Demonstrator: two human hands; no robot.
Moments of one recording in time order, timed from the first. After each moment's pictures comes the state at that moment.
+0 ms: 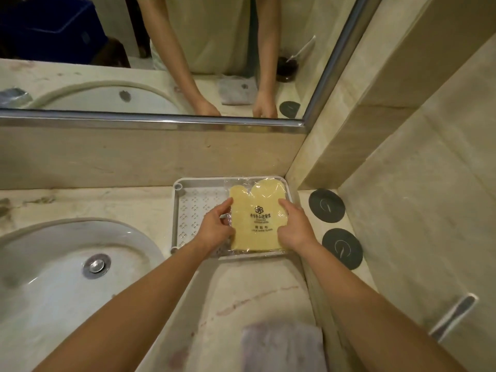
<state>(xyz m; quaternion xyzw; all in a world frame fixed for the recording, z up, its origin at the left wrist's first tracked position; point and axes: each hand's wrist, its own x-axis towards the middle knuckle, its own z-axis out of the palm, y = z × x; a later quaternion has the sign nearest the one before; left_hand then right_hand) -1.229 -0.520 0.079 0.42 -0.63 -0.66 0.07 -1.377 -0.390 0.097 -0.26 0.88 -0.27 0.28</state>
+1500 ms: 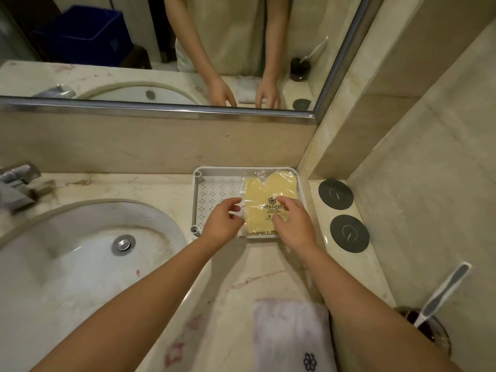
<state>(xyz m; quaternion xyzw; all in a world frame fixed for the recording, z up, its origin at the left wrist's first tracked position) -1.190 -0.495 0.096 0.42 -0.70 -0.56 0.11 -1.326 -0.375 0.101 -0.32 0.86 -0.34 0.19</state>
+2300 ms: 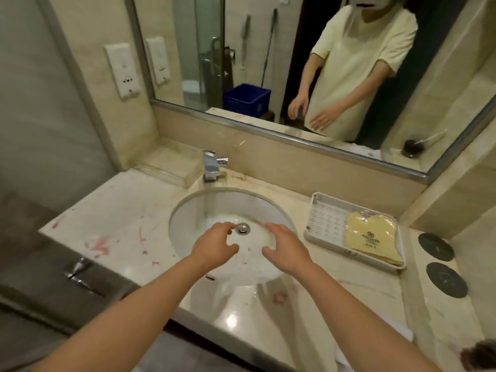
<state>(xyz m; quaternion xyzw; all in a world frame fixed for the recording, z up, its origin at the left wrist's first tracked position) -0.850 -0.442 0.162 0.56 -0.76 -0.30 0.13 -1.045 -0.390 0.172 -0.64 0.72 -0.13 0.22</state>
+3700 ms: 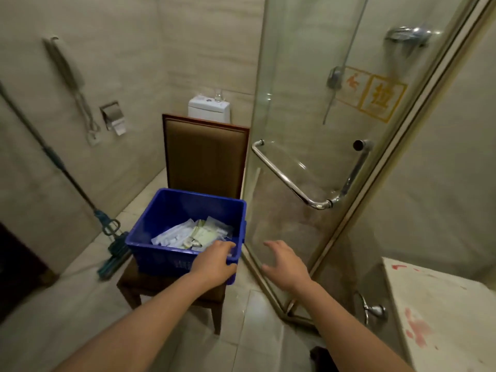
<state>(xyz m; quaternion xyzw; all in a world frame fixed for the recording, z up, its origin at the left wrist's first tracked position) -0.342 -0.125 0.147 0.93 -0.24 -0.15 0.25 -0.429 -0.309 0.175 -0.96 0.12 0.05 0.24</state>
